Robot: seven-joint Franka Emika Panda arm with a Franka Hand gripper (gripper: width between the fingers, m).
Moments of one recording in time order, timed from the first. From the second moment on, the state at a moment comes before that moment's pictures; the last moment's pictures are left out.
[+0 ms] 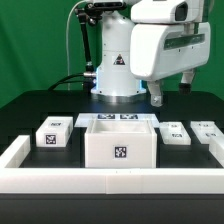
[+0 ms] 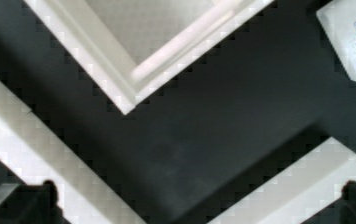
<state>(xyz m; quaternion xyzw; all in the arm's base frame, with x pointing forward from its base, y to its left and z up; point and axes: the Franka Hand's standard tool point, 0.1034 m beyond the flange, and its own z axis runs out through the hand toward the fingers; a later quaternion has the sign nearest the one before) 0.564 0.056 0.115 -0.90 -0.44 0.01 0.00</state>
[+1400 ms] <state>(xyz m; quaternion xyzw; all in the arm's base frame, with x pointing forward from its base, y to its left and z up) 0.549 0.030 0.111 -0.83 -0.56 0.01 0.00</state>
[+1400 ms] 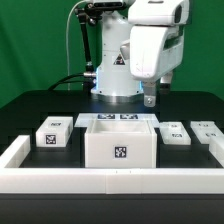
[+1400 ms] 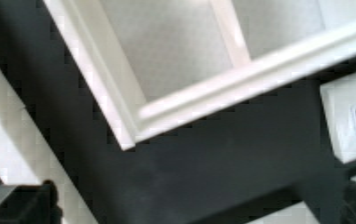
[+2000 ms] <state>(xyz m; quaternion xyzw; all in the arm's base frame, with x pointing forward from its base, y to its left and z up) 0.531 0.005 0.095 -0.75 -0.66 -0.01 -0.01</state>
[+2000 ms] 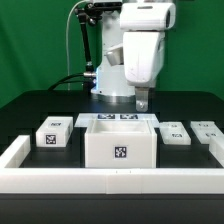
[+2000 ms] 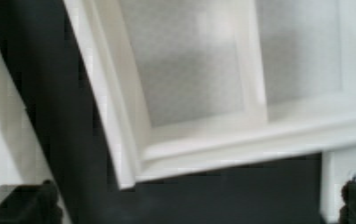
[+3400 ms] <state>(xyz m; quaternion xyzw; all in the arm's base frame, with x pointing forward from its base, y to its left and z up) 0.486 -0.006 0.066 -0.70 -0.72 0.00 0.00</state>
